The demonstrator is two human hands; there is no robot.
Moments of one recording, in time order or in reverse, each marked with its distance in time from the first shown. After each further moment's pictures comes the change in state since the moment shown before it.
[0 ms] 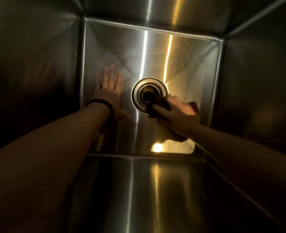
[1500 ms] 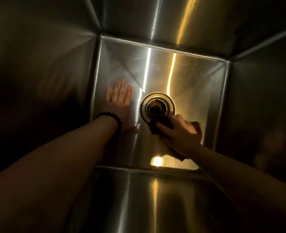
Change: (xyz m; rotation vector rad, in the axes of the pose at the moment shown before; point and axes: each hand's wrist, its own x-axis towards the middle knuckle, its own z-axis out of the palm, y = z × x) left_hand 0.004 -0.007 0.008 -0.056 0.055 0.043; right_hand -0.002 -0.013 0.013 -0.042 0.089 -0.047
